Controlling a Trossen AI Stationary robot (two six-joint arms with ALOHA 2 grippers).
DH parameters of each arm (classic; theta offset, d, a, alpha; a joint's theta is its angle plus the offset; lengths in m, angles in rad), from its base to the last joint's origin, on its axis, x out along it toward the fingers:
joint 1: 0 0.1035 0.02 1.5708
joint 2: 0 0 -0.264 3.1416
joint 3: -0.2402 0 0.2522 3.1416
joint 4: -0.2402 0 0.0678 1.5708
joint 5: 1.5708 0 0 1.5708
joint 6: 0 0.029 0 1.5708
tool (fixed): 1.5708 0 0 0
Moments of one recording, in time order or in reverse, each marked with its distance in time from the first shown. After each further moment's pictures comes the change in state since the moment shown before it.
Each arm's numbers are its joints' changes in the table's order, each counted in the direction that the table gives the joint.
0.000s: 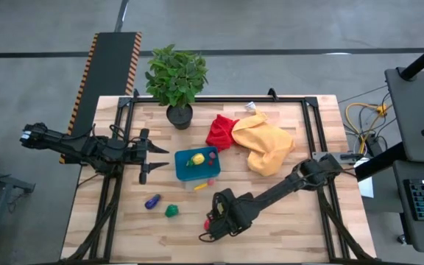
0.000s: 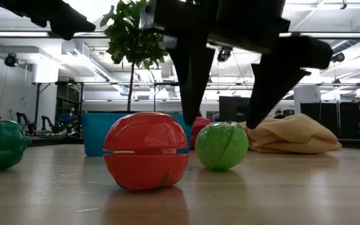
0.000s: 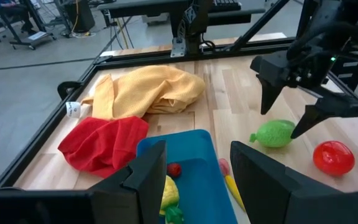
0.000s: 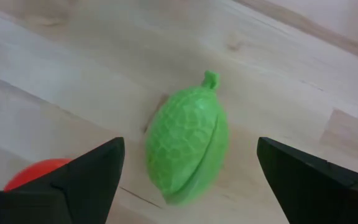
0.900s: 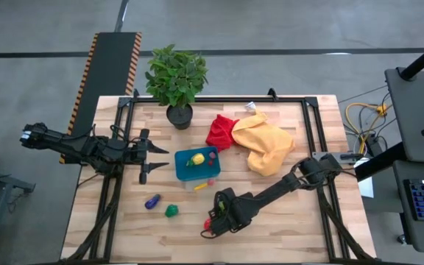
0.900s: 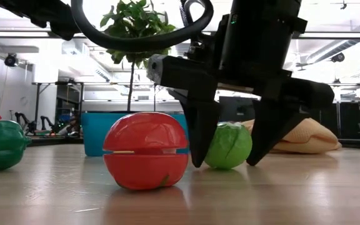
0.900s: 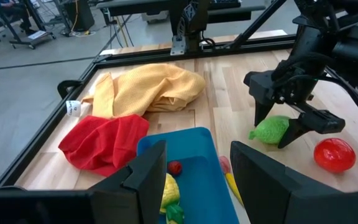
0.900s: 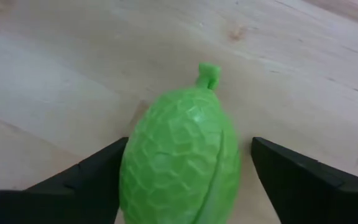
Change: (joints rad) left arm 0.000 -0.001 0.000 -0.007 0.000 0.004; right arm -0.022 0.000 0.166 0.174 0.001 0.003
